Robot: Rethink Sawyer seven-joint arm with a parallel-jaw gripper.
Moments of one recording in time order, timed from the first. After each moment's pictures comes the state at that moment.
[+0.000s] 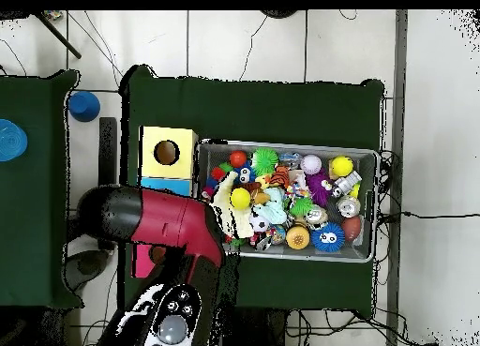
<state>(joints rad) 0.31 -0.61 -0.36 1.61 0.38 0.77 1.80</state>
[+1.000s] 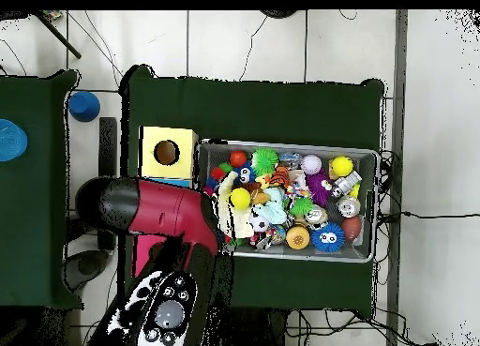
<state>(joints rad) 0.31 -0.58 -0.36 1.56 0.38 0.77 1.80</state>
